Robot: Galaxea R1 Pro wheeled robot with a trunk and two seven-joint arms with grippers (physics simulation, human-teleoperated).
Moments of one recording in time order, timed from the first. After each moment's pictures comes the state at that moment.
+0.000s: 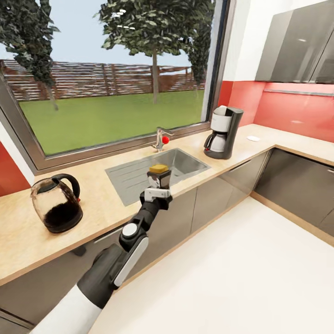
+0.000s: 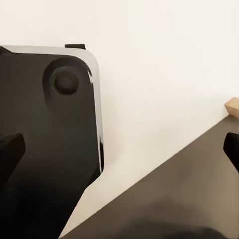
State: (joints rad) left arm -0.64 -0.06 -0.56 -1.33 0.32 0.14 0.26; right arm -0.02 -0.02 -0.15 -0.22 0.13 -0.09 -0.13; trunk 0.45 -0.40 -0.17
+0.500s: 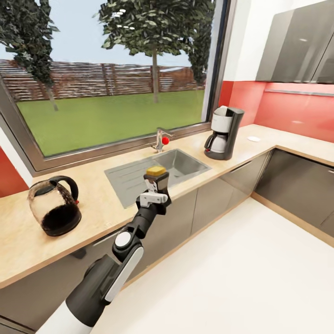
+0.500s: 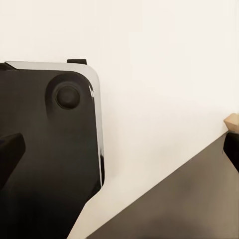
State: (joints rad) left arm -0.56 -0.03 -0.56 -1.46 0.32 0.14 0.26; right arm -0.02 -0.02 -0.15 -0.22 0.13 -0.15 -0.13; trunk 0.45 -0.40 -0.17
